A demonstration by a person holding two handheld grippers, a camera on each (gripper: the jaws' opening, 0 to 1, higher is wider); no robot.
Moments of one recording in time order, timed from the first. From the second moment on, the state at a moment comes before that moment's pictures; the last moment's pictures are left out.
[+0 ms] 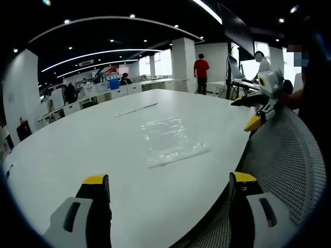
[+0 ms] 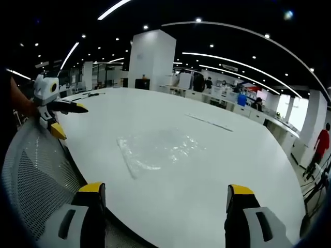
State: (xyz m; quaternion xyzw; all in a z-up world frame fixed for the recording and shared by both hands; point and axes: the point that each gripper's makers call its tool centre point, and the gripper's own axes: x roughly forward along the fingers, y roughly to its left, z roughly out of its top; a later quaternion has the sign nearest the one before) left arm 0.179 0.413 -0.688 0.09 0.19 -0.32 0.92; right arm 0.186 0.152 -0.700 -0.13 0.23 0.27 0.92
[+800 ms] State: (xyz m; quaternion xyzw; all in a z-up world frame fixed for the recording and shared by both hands) left arm 0.197 0.402 -0.680 0.15 0.20 -0.37 0.90; right arm 0.181 0.158 -0.706 -0.14 0.25 0.29 0.91
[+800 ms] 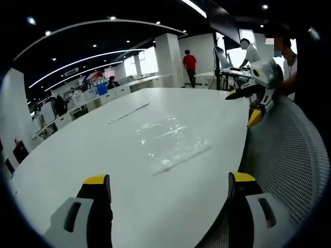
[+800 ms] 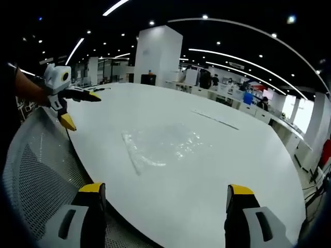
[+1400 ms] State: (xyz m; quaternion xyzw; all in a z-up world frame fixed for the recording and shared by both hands) left arm 0.212 0.403 -0.688 0.22 0.19 -0.41 0.87; right arm 0.182 0.156 -0.706 -0.14 0.25 0.29 0.91
